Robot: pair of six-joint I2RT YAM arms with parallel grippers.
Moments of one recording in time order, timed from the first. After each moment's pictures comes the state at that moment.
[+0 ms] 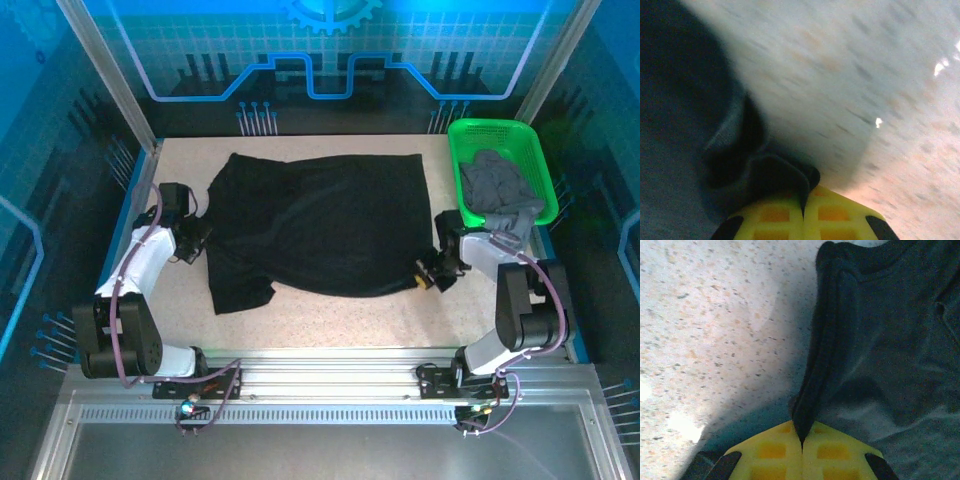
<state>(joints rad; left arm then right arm) 0.13 1.38 0.98 -0.72 0.04 -0.95 0.07 1.55 0.83 -0.70 -0.23 1.04</state>
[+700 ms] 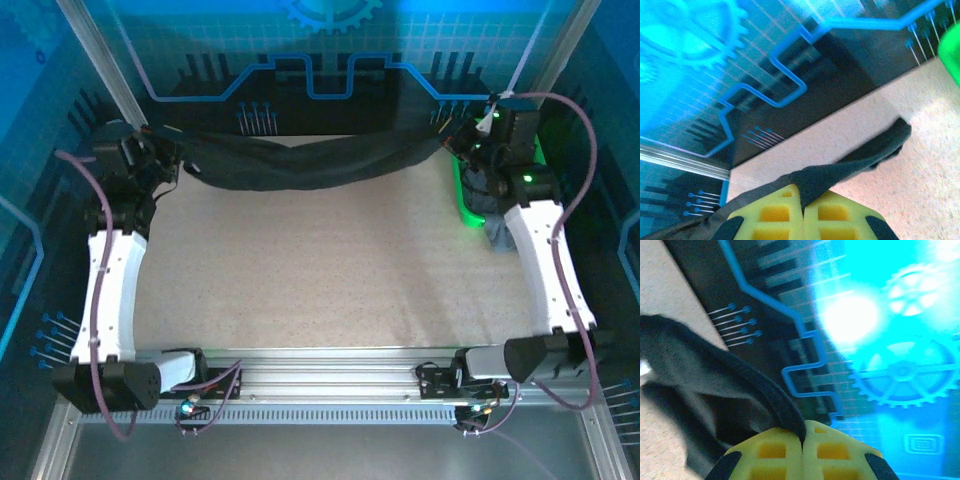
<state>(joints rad) 0.13 1.17 1.40 -0.44 0.14 -1.26 0.07 1.33 1.62 -0.63 -0.17 0.71</state>
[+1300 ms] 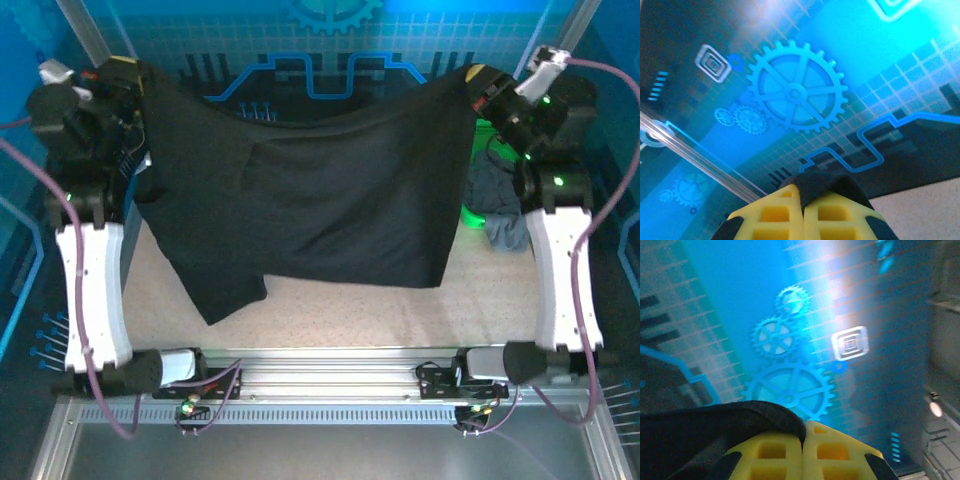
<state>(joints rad) 0.18 1.32 1.80 -0.38 0.17 -1.34 -0.01 1.38 1.79 -0.40 -0.33 0.78</state>
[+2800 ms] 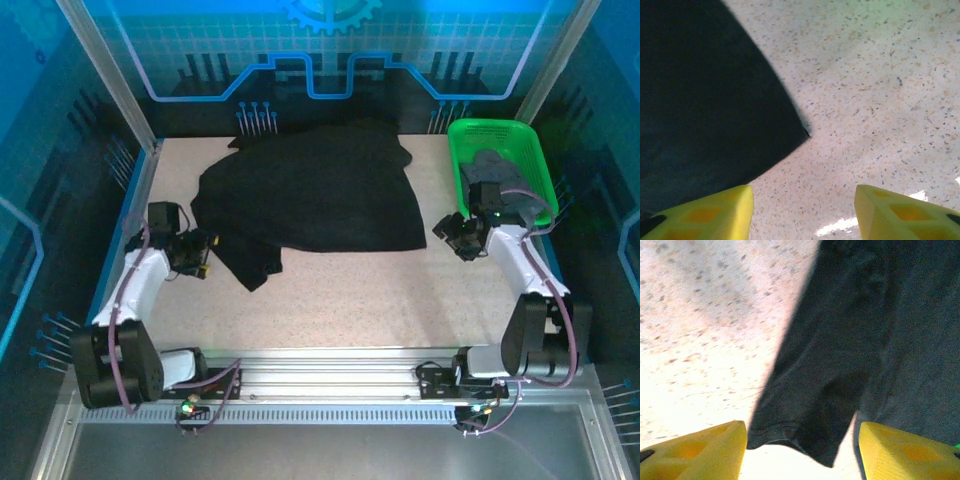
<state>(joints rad) 0.19 1.18 0.76 -0.69 0.28 -1.13 -0.05 1.33 0.97 -0.73 -0.13 0.70</state>
